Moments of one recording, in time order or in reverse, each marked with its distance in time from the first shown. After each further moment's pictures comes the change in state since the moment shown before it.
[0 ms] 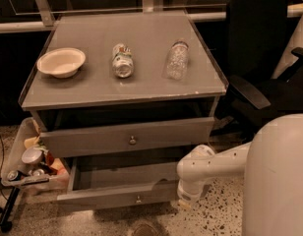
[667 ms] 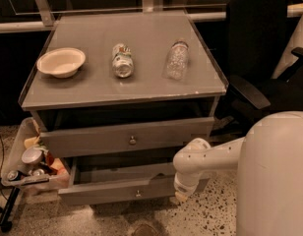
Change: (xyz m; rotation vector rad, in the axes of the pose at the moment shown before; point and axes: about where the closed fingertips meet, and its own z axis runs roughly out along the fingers) arm -0.024 -0.019 -0.007 0.023 -0.018 -0.021
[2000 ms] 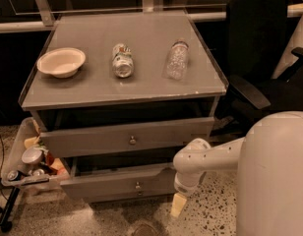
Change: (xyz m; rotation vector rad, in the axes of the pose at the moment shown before) arm 0.000 0.000 0.000 0.000 0.000 0.000
